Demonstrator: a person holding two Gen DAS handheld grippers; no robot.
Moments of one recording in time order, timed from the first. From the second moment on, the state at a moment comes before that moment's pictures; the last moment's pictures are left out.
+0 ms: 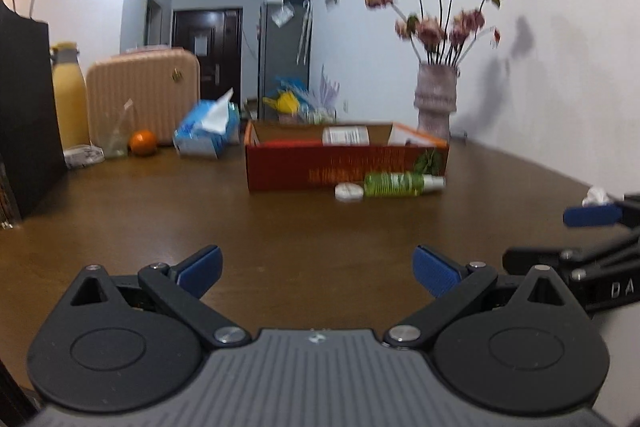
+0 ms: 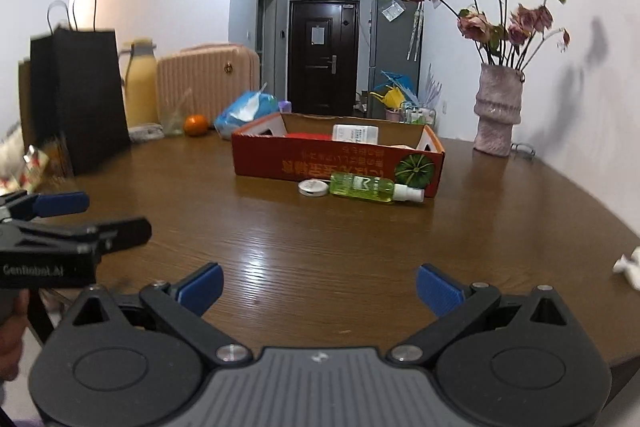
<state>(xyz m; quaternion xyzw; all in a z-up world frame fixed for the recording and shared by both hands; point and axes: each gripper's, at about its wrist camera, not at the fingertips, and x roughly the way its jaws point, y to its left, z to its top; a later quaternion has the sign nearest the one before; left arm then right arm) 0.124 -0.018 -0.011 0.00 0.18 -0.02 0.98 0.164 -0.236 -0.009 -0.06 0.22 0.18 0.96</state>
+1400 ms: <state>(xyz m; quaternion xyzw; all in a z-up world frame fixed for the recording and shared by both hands) 0.416 -0.047 -0.038 0.05 0.33 -0.15 0.93 0.466 -0.230 -0.027 -0.12 0.33 0.40 0.85</state>
